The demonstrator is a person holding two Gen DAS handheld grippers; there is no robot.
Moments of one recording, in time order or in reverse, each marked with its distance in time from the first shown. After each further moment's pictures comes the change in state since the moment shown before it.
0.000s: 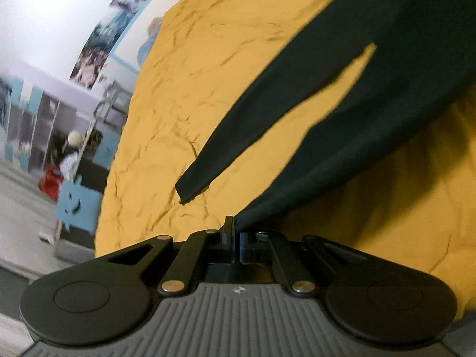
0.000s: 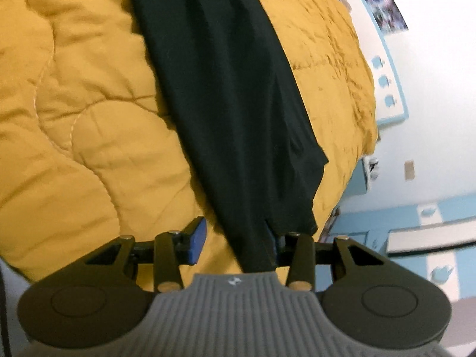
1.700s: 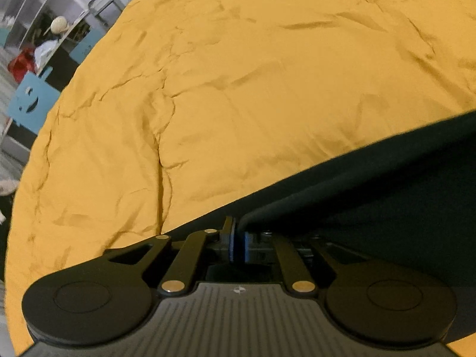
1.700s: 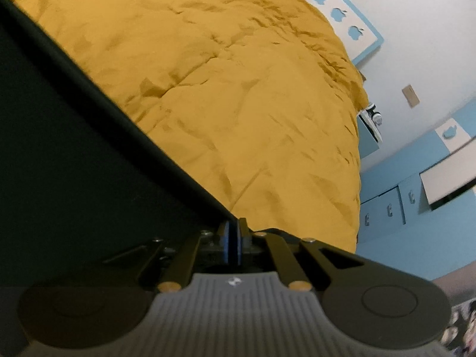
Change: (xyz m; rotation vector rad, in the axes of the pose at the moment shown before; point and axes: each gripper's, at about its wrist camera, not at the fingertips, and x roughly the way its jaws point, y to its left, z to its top) left arm 0.222 0.070 0.143 -0.434 0.271 -0.134; right arm 0.276 -0.189 0.150 0.516 0.029 0.035
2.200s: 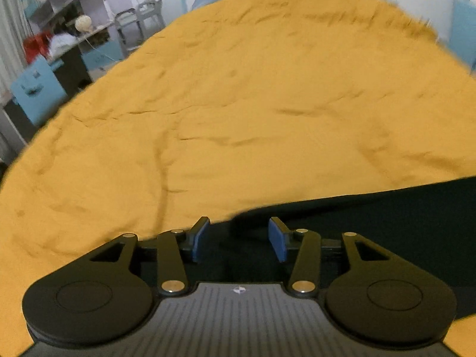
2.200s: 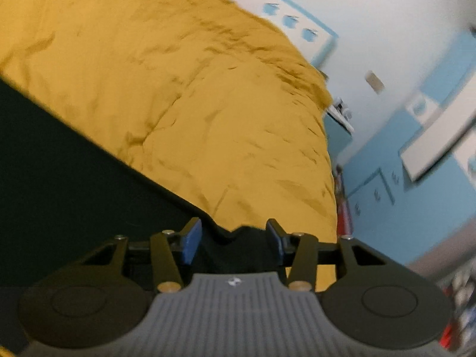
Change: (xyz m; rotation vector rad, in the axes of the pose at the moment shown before) left arm -0.110 0.019 -0.026 -0.237 -0.233 -0.192; right arm -0.075 -0.023 -0.009 0.250 -0.084 -0.045
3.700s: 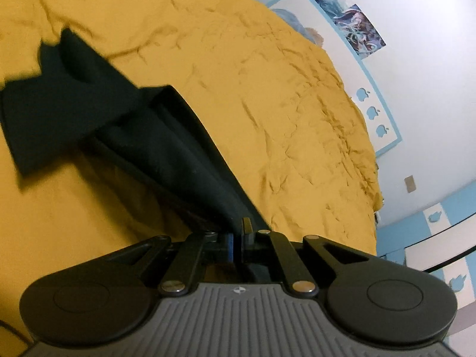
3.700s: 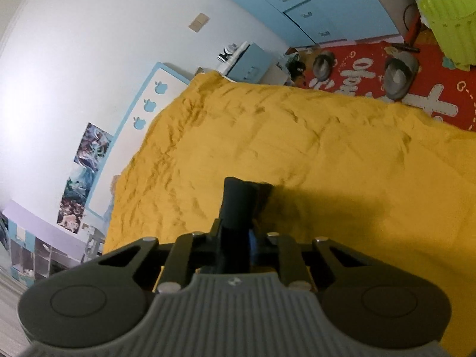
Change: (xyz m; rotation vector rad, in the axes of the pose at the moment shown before) left arm -0.005 -0.005 -0.074 -0.881 -0.083 -0.422; right arm -0.075 -0.123 -0.159 1.457 -0.148 0.352
